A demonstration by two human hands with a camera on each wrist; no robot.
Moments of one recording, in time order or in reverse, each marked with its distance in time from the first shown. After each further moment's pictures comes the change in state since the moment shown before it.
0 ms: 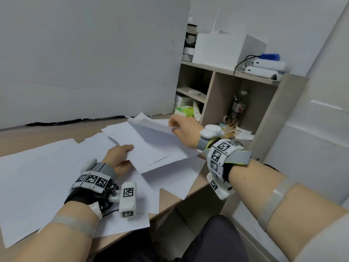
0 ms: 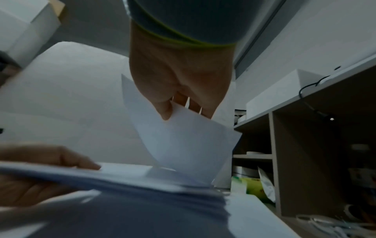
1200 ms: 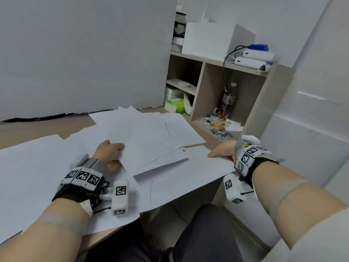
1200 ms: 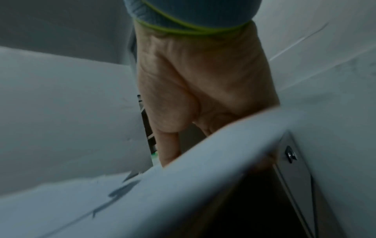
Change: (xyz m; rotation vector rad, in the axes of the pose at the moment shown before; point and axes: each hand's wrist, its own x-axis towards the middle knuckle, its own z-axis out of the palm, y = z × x) left_hand 0.020 -0.009 -0.007 0.310 0.068 0.104; right_hand -0.070 0.138 -0.015 0.195 -0.445 1.035
